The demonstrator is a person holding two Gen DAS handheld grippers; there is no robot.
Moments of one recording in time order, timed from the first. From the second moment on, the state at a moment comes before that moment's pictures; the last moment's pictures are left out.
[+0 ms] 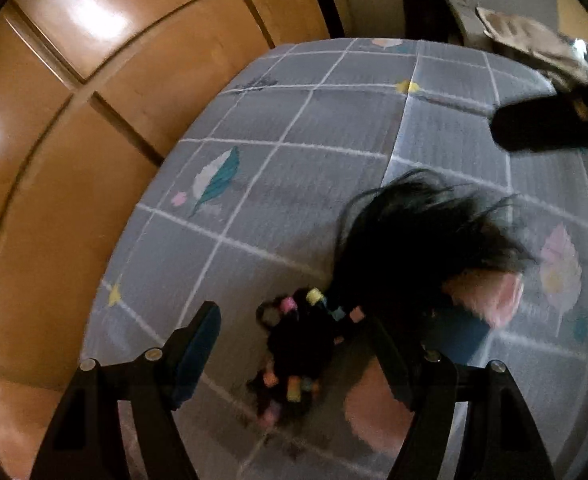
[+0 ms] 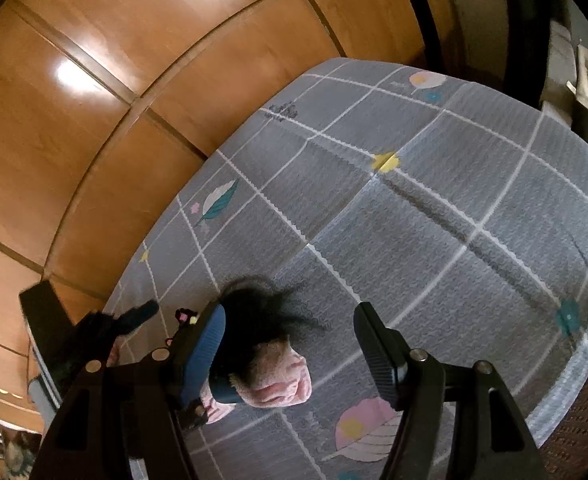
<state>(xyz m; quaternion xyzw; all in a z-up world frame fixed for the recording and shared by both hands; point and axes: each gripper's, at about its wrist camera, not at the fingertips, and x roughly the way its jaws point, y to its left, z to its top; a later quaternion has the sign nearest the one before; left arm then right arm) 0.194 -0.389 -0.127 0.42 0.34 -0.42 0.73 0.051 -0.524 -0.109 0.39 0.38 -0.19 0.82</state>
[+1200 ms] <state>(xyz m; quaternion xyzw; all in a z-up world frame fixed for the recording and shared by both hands) 0.147 -0.187 -0.124 0.04 0.51 -0.21 0.83 0.078 -0.494 -0.128 0.46 0.42 0.02 0.78</state>
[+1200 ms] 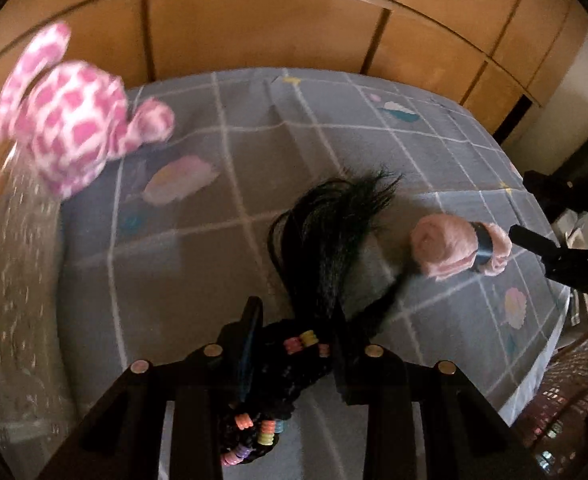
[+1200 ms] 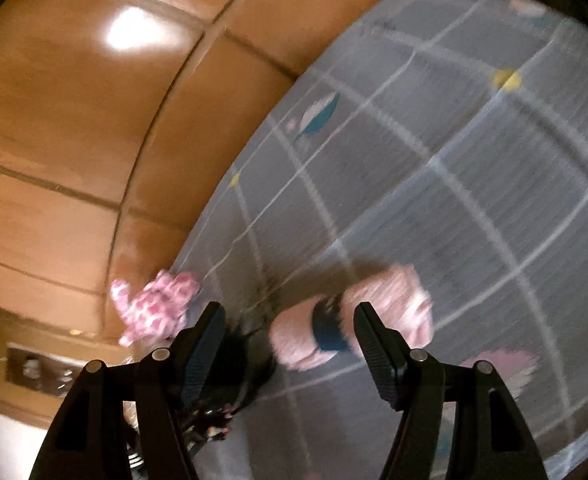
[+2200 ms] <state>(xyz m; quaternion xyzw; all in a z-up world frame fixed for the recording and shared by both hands) 0.137 -0.179 -0.149 0.09 0.49 -0.25 0.83 0.155 -0.442 -0.150 0.31 0.53 -0.18 0.77</state>
